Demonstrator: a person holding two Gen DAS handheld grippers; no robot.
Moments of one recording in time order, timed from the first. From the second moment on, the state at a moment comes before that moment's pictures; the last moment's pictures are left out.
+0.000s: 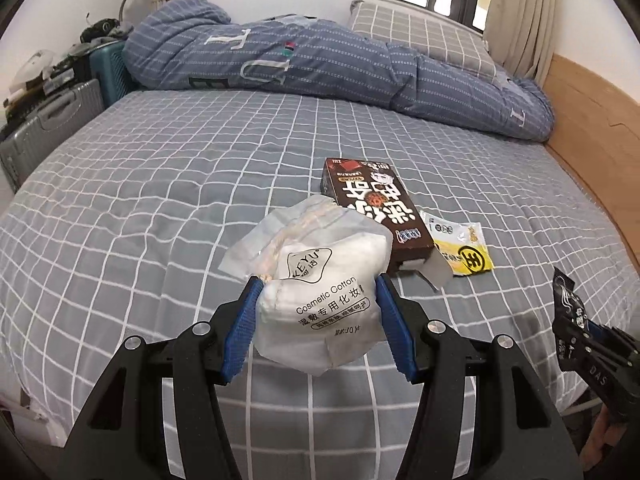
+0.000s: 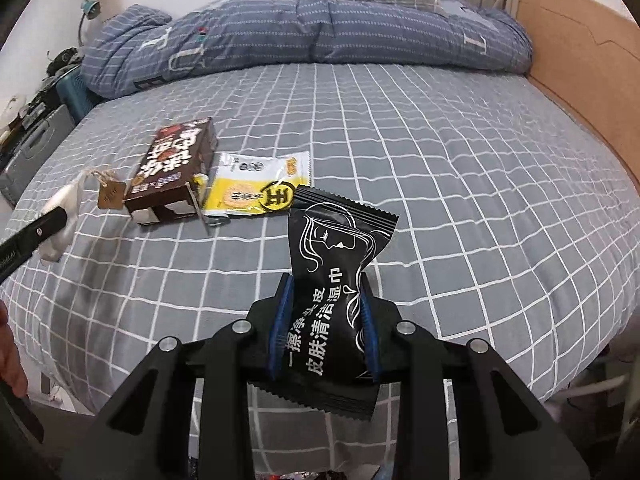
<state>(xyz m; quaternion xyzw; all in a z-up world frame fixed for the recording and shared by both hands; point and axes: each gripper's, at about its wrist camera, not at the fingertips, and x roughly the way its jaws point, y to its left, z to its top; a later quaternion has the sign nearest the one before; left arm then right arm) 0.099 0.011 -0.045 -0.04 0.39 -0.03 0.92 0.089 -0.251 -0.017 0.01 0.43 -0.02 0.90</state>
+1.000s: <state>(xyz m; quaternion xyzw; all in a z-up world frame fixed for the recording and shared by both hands) 0.011 -0.015 -0.032 -0.03 0.38 -0.06 0.92 0.015 -0.237 0.015 -0.02 0.39 0.00 0.92</state>
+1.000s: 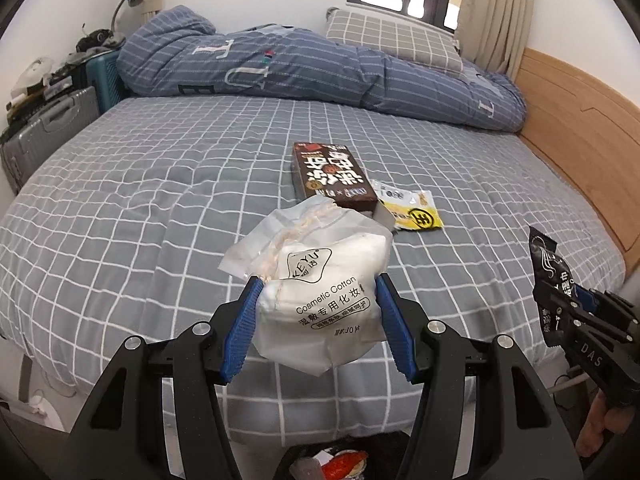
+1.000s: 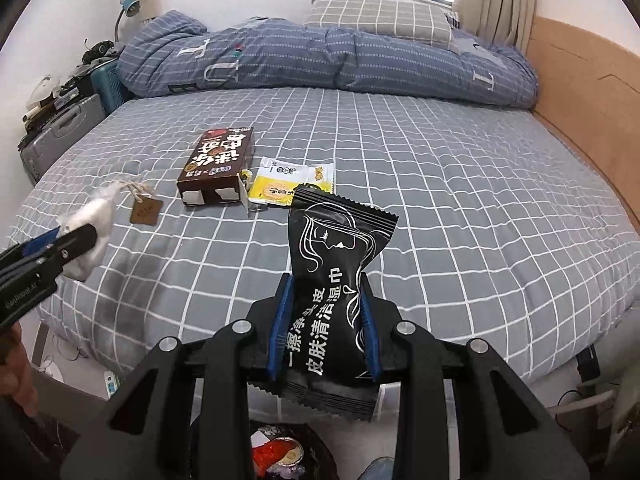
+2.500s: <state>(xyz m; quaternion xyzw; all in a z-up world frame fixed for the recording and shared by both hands) -0.129 -0.028 -0.071 -0.03 0.42 -0.07 0.90 -0.087 -0.209 -0.010 -0.01 0.43 0.04 0.90</state>
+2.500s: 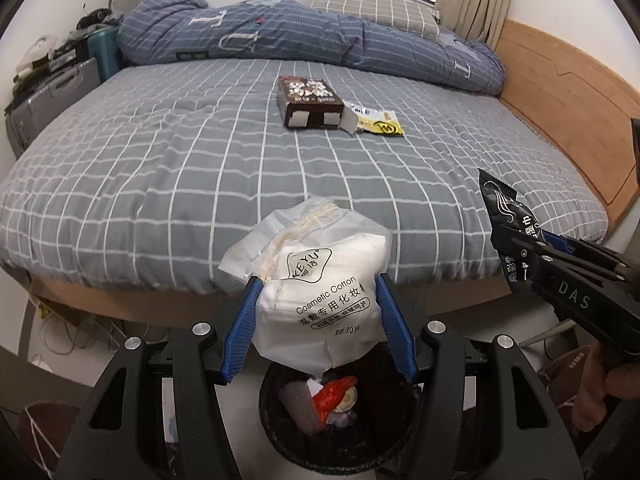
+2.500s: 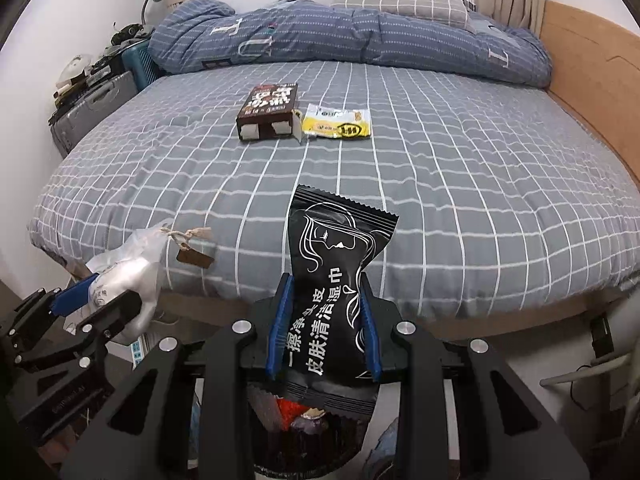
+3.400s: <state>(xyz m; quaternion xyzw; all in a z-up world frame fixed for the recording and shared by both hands) -0.133 0.002 -0.185 -0.02 0.54 -0.05 0.84 -0.087 -0.170 -0.144 -0.05 0.57 0.08 0.82</state>
